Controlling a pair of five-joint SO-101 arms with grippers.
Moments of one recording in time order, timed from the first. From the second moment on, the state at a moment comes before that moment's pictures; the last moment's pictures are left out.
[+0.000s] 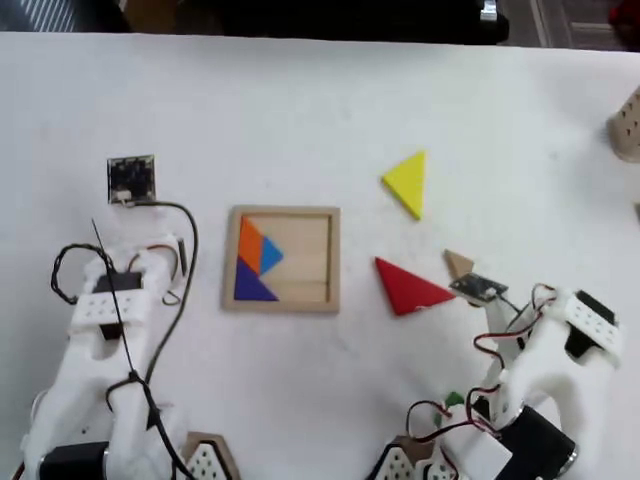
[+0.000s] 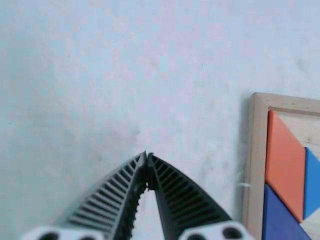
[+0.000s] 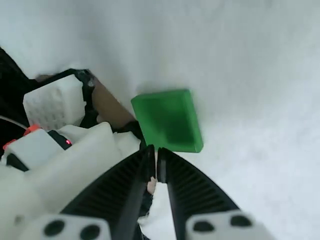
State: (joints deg) left arm -12.0 -28.0 65.2 25.0 5.0; right arm 38.3 -15.8 54.3 84.1 83.2
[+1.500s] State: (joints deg) left arm -12.0 -28.0 65.2 25.0 5.0; right arm 35.0 -29.4 60.4 82.4 74.3
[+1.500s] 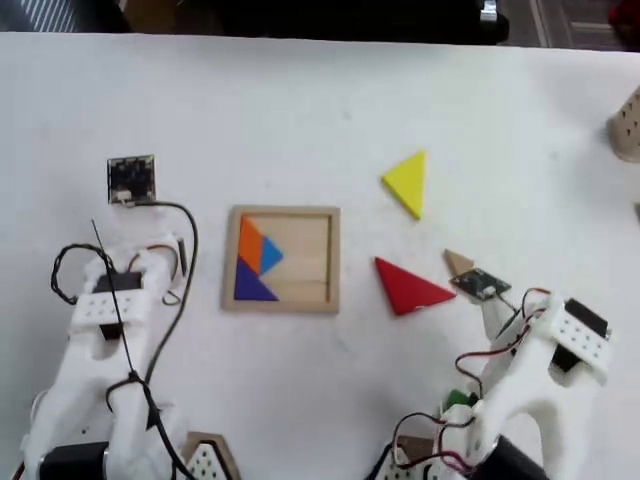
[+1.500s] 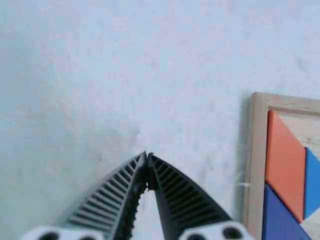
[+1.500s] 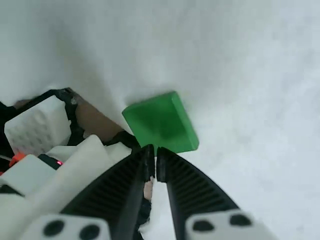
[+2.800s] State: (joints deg) left arm -12.0 -28.0 65.2 25.0 5.0; right arm 33.2 -34.7 62.9 79.1 68.1
